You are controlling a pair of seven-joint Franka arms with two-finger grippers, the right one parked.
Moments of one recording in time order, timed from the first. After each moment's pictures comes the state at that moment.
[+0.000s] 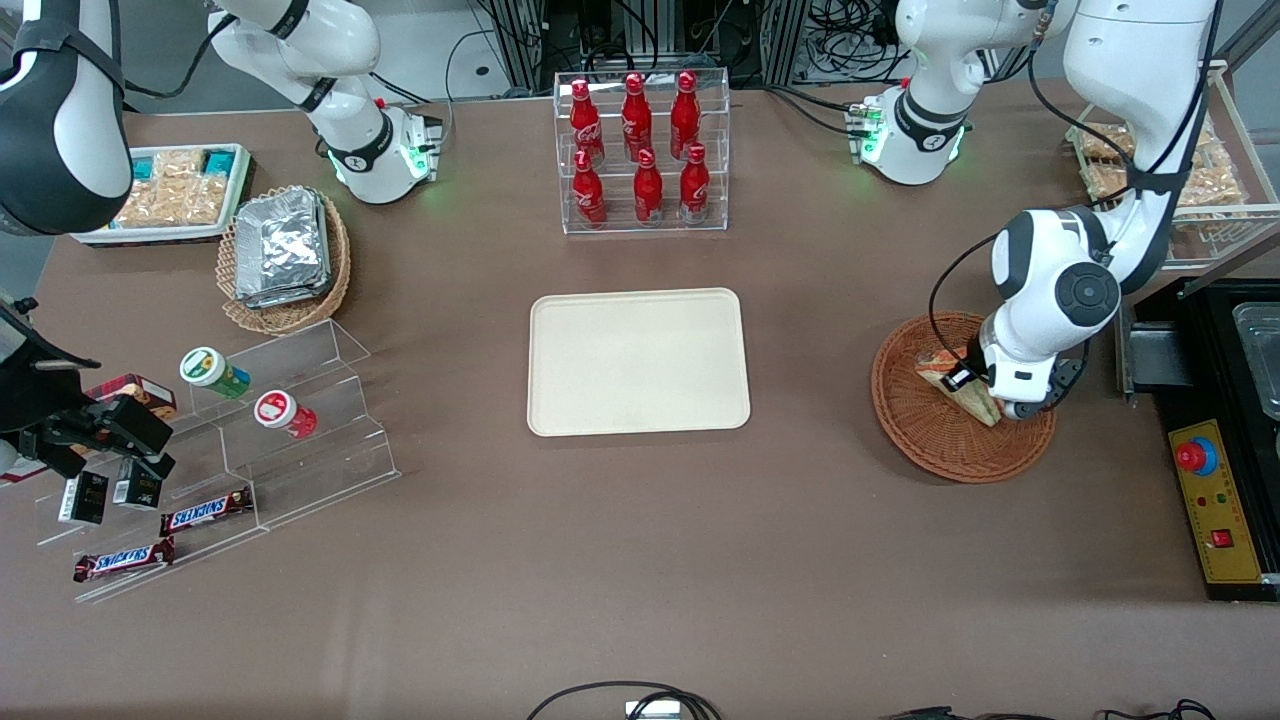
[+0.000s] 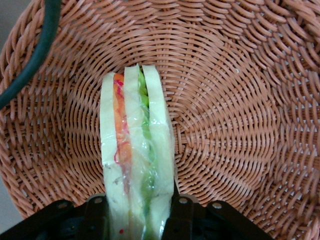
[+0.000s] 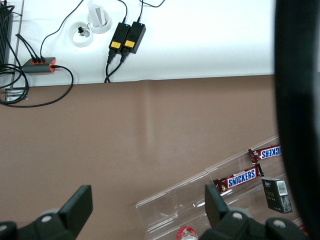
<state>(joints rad) 0.04 0.22 -0.09 -2.35 0.07 2.47 -0.72</state>
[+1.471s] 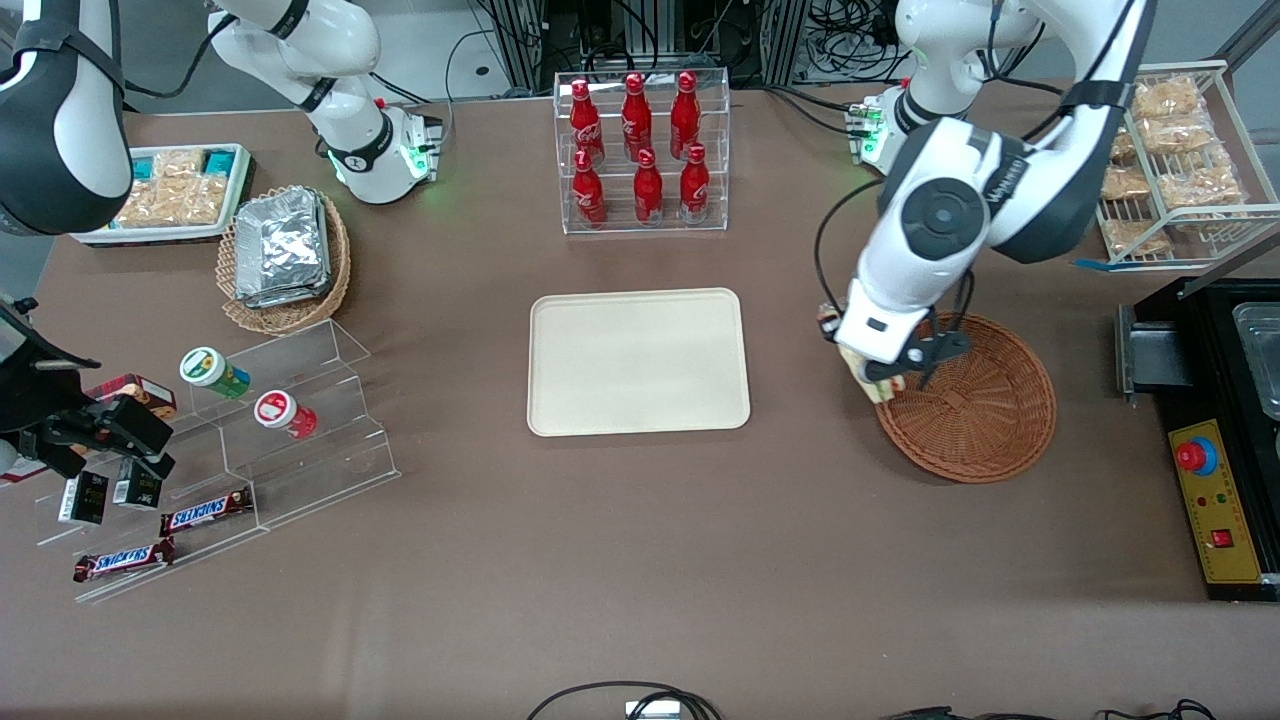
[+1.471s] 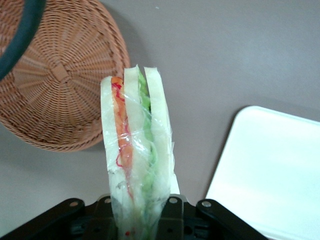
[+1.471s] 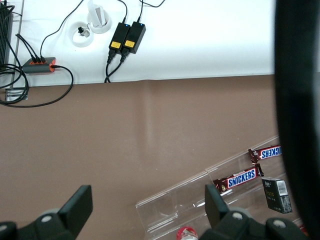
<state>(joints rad) 0.03 0.13 -0.53 -1.95 0.08 1.90 -0.79</state>
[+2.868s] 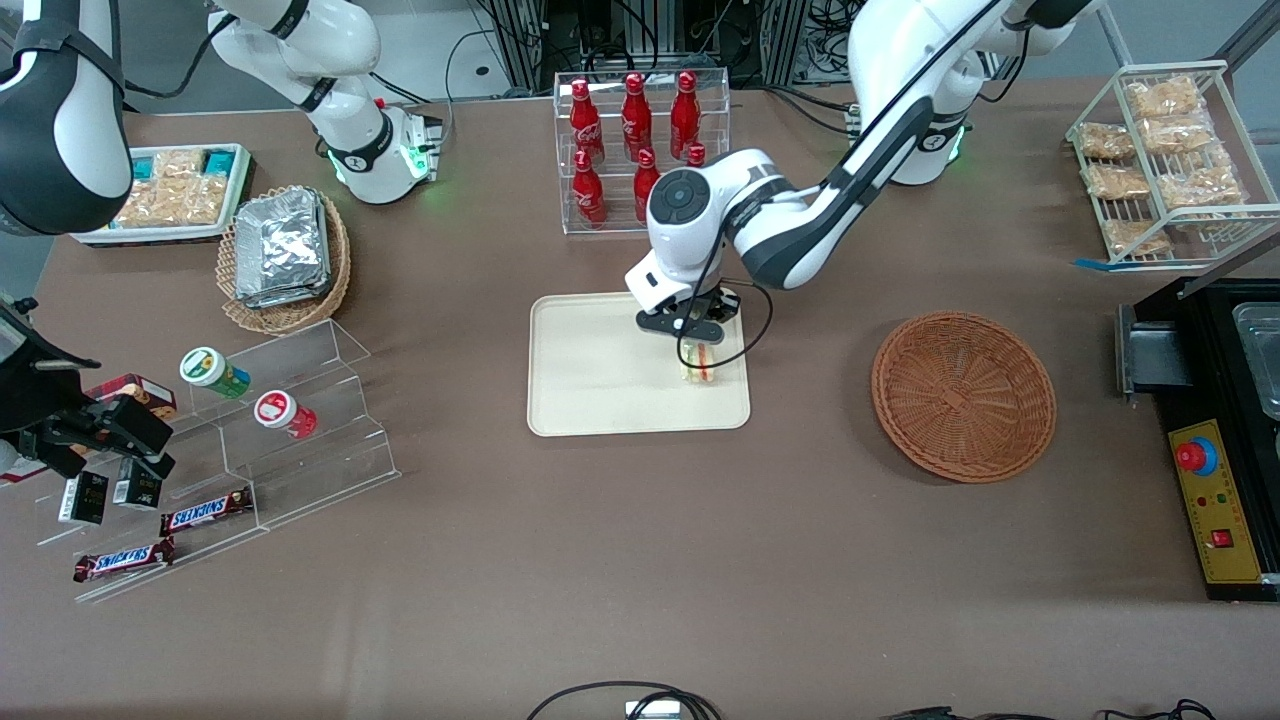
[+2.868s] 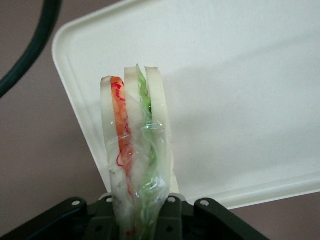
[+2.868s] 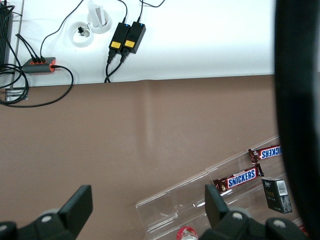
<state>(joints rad) -0.29 0.50 -0.62 -1.93 0.38 2.18 -0.84</state>
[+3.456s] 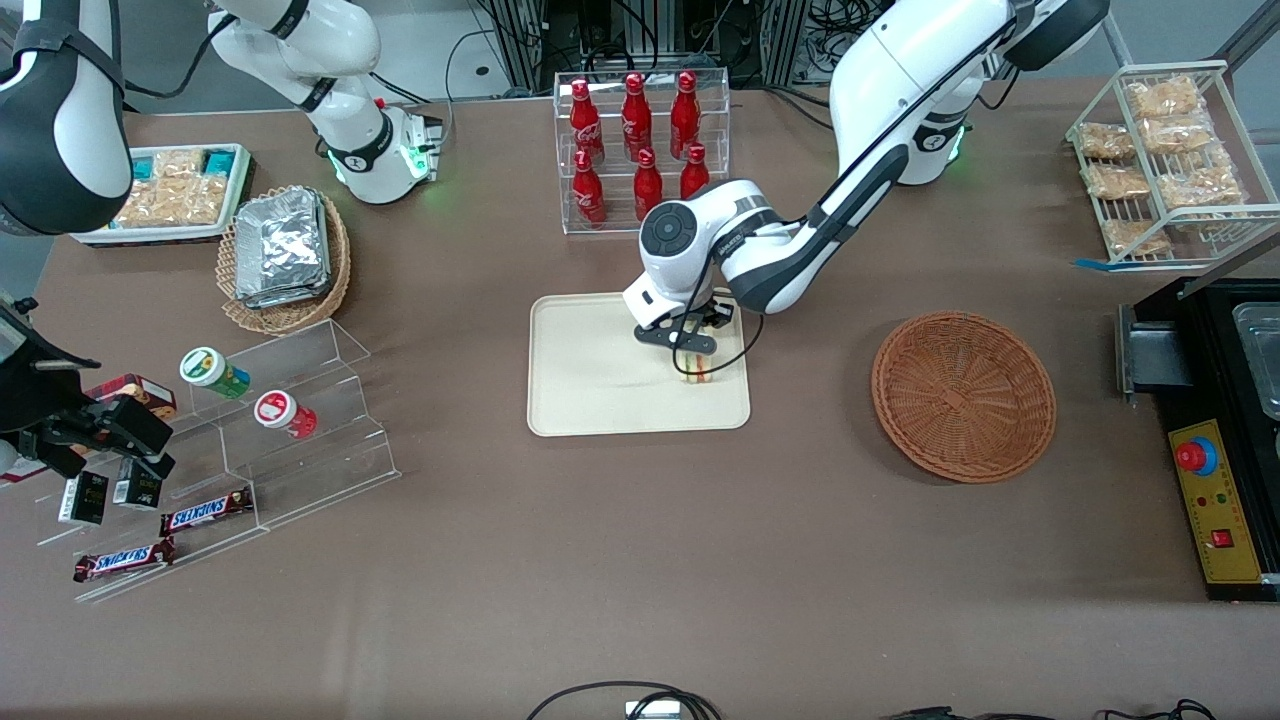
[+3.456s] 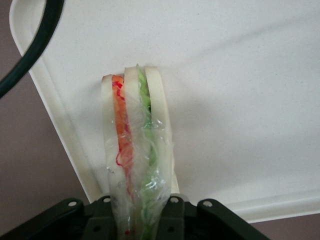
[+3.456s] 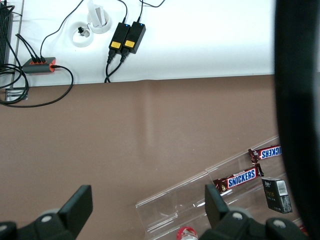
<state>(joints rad) -0.30 0.60 -0.61 -1.90 0.41 2.19 -0.88</state>
